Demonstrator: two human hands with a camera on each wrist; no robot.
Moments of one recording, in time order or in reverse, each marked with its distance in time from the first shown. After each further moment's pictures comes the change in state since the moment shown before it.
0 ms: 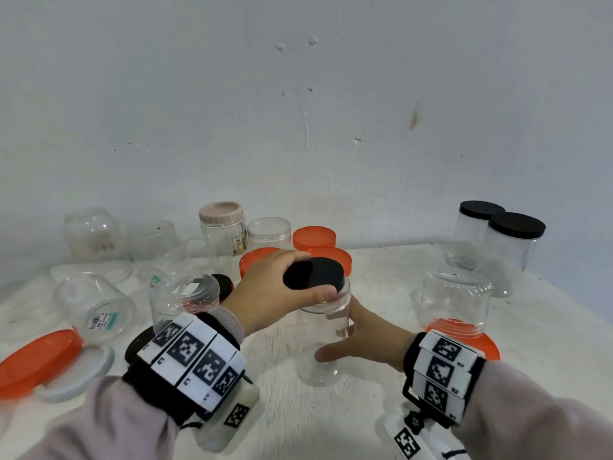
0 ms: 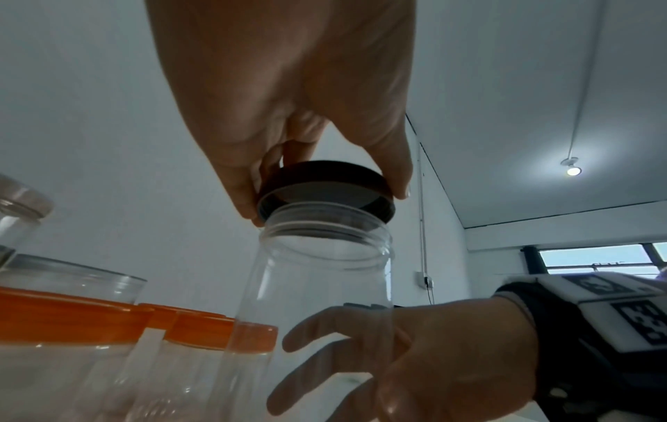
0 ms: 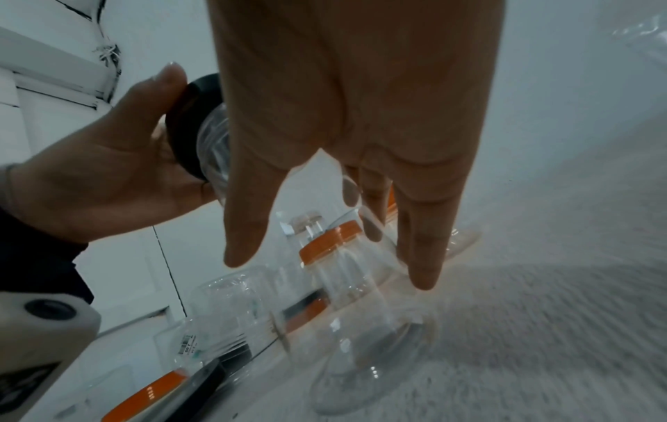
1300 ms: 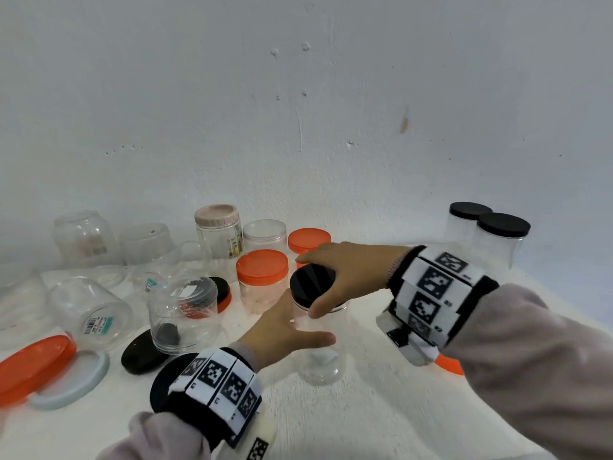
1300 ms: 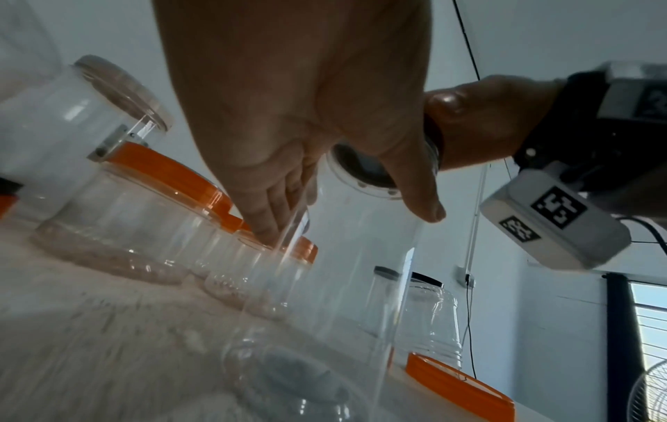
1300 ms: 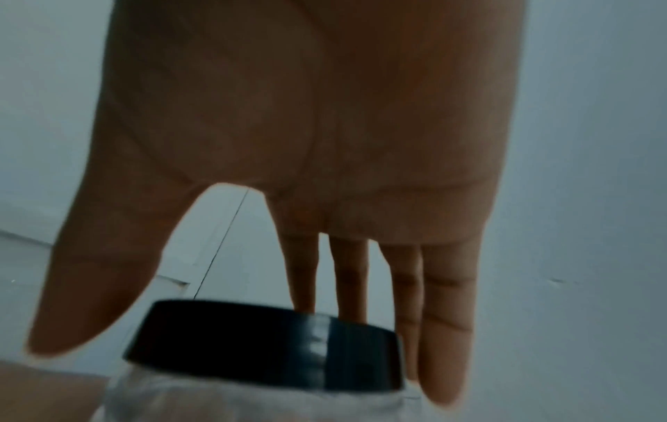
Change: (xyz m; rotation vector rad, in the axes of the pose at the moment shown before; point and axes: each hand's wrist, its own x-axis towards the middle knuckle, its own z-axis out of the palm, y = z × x) left_hand -0.011 -0.045 0.050 -0.353 -0.191 -0.122; right_hand -0.014 -0.119 -0.038 -0.857 -0.099 -0.140
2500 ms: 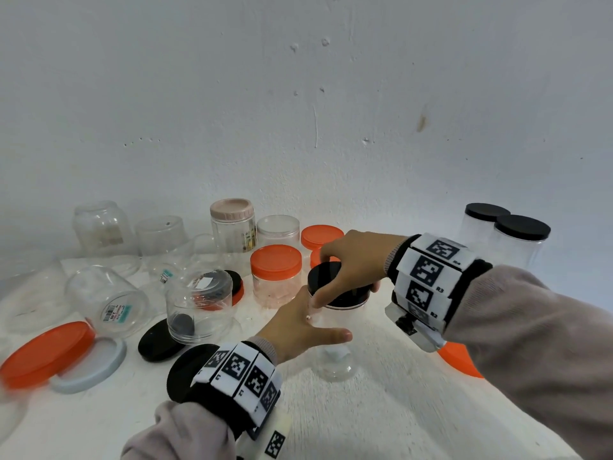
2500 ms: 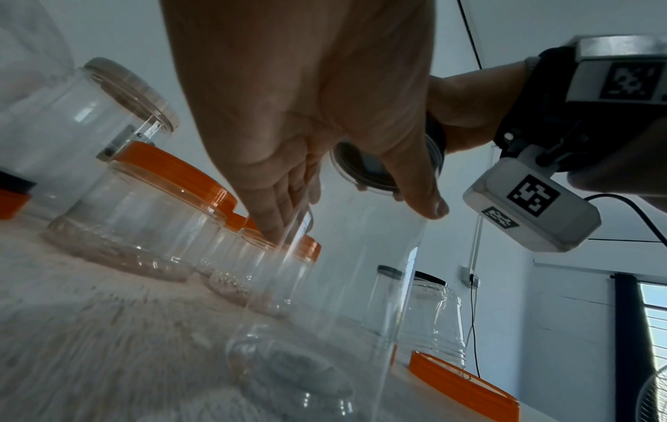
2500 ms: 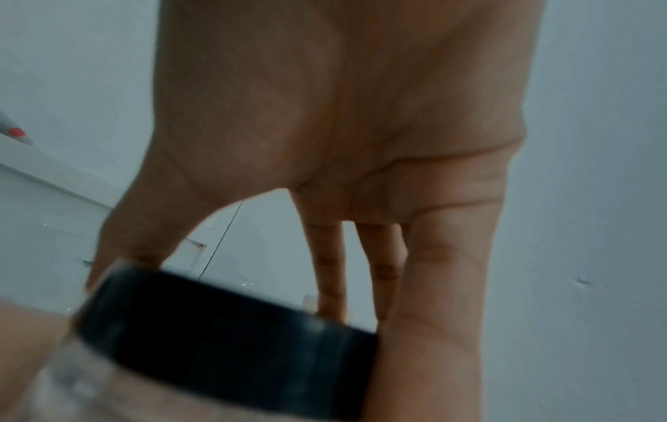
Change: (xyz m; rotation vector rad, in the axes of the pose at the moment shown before) left_hand 0.000 -0.007 0.001 -0.043 -0.008 -0.024; right_hand 0.013 -0.014 -0.004 -0.190 0.030 0.135
